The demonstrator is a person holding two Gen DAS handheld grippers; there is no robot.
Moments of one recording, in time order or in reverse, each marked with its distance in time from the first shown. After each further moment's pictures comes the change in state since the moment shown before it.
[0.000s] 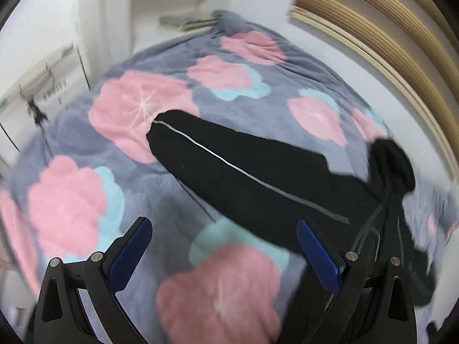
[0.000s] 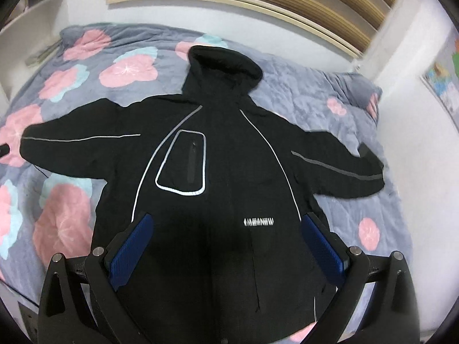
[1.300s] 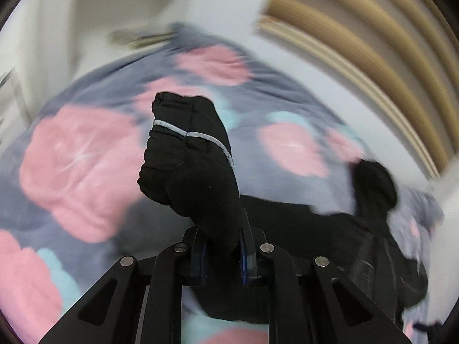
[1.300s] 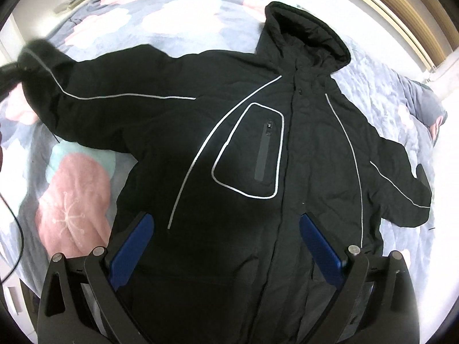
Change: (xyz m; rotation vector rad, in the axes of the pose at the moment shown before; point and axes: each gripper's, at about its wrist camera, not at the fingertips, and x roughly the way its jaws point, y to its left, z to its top) left arm 0.073 -0.038 0.074 0.189 -0.103 -0.236; right arm 0.101 0.086 0.024 -0.169 0.176 0.181
